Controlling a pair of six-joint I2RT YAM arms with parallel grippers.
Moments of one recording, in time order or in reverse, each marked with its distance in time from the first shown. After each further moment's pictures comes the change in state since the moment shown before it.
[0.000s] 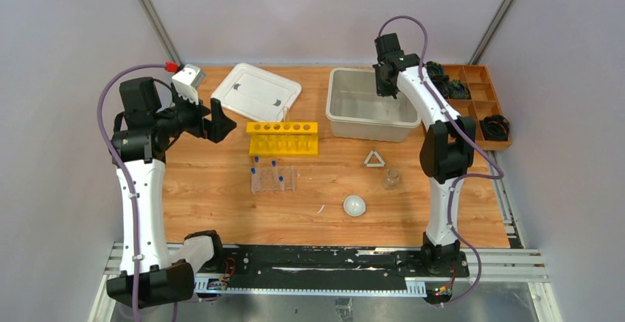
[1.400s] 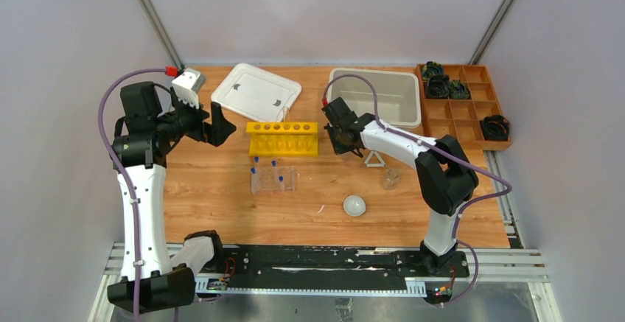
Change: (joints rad) left arm 0.000 -0.028 -0.033 0.000 -0.026 -0.005; right arm 0.407 -0.257 -0.686 0.356 -0.060 0.109
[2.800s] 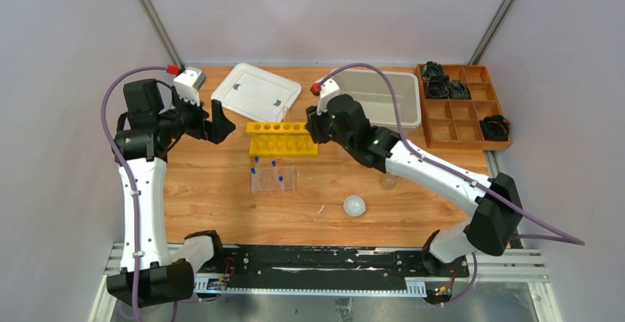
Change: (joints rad) left arm 0.000 0.039 0.002 0.000 -0.024 0.000; right arm 0.237 -0.356 -0.070 0.426 0.007 -0.115
